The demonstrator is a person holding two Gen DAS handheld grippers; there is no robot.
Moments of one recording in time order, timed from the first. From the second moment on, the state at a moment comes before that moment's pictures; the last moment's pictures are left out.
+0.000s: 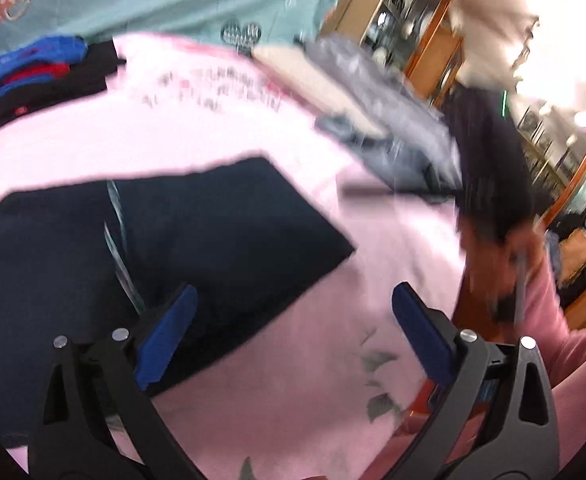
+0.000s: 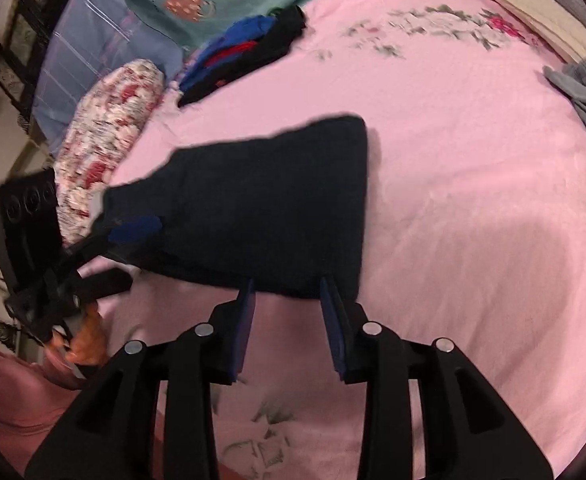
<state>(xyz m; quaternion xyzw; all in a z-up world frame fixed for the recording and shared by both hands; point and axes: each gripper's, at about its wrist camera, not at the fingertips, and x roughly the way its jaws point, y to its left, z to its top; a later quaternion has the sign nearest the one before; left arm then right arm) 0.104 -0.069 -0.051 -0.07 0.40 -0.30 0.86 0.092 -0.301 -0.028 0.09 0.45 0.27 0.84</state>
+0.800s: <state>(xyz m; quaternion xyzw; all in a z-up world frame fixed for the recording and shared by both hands) 0.094 -0.066 -0.054 -0.06 0.40 -0.27 0.87 0.204 -0.157 -0.064 0.02 0.53 0.35 0.77</state>
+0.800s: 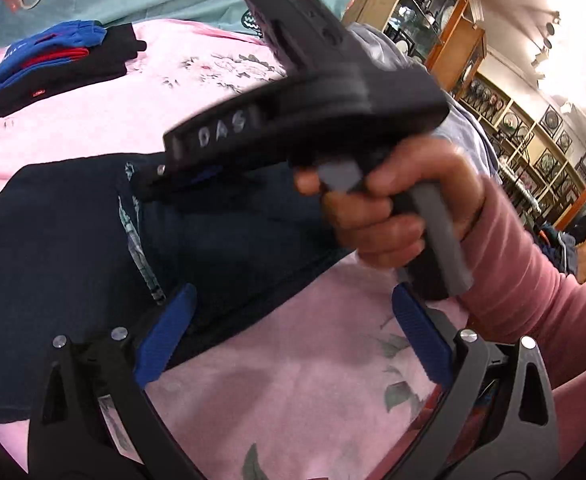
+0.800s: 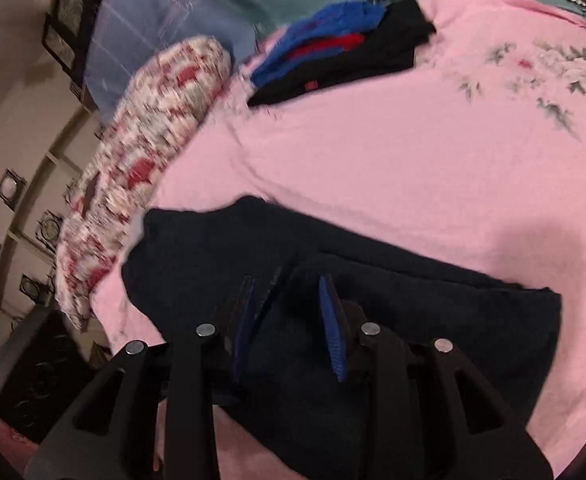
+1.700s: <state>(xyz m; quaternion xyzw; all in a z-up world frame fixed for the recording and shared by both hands) 0.086 -0.044 -0.036 -0.09 0.39 -0.24 0.89 0.086 -0.272 -0.062 0.14 0.44 0.32 0.83</state>
